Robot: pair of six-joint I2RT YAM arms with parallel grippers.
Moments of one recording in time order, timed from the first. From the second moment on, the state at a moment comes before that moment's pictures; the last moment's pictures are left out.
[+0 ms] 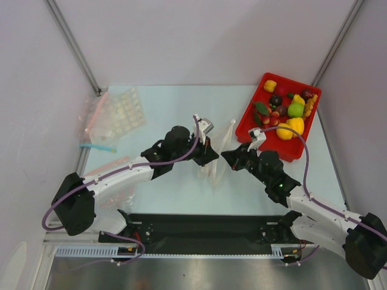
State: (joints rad) left arm -0.83 1.37 0.93 0.05 0.29 -0.31; right arm 0.68 0.93 0.43 0.38 -0.03 0.57
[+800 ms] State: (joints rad) left arm -1.19 1.27 1.01 -0.08 -0.47 -0.11; right arm 0.85 0.87 0.54 0.18 0.26 0.54
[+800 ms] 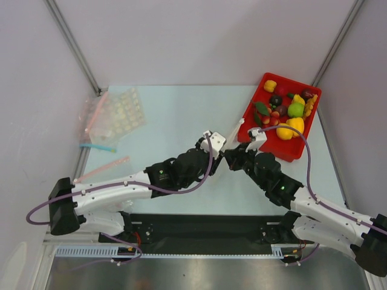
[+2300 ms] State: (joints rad) left arm -1.22 1.37 1.15 -0.27 -0.95 -0.11; right arm 0.83 0.91 0.56 0.13 0.35 0.57
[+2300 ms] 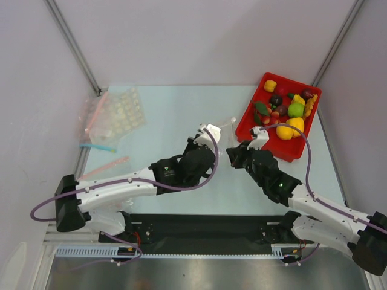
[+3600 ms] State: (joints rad) left arm -1.01 1.50 1.14 -0.33 -0.73 -0.18; right arm 0.62 1.25 0.62 0.06 0.29 0.75
